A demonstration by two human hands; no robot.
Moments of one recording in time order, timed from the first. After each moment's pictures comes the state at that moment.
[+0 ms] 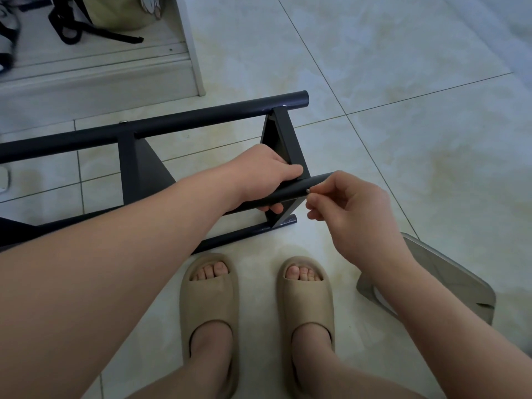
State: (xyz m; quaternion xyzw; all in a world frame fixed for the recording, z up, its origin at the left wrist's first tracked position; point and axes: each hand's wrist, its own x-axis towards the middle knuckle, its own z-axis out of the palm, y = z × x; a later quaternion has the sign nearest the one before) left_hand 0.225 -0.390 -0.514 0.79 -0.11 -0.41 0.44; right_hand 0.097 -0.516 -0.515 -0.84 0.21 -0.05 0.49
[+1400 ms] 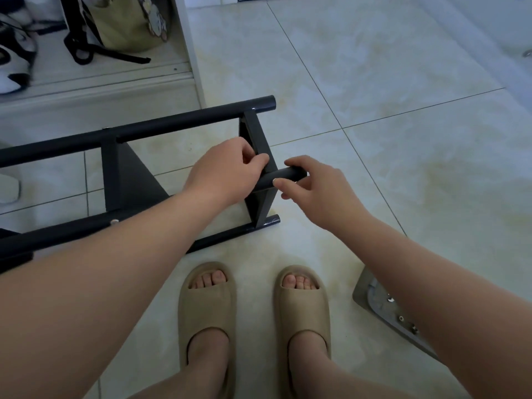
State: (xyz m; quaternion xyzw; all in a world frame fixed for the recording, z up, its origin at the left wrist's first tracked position) left_hand 0.239 -0.369 -0.520 0.93 -0.12 -0.13 0.31; right_hand 0.153 -0.531 -0.528 -0.90 0.14 0.03 0.42
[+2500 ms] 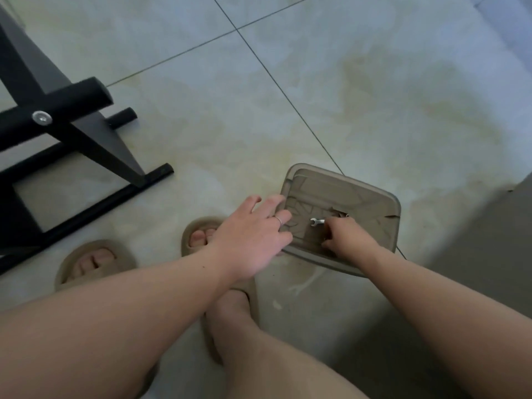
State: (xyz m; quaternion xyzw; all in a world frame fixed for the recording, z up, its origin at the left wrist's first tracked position) left_hand 0.056 -0.512 -0.655 0.73 -0.67 -0.12 -0.01; right_hand -0.079 -0.717 -0.715 -0.85 0.33 0.37 0.17
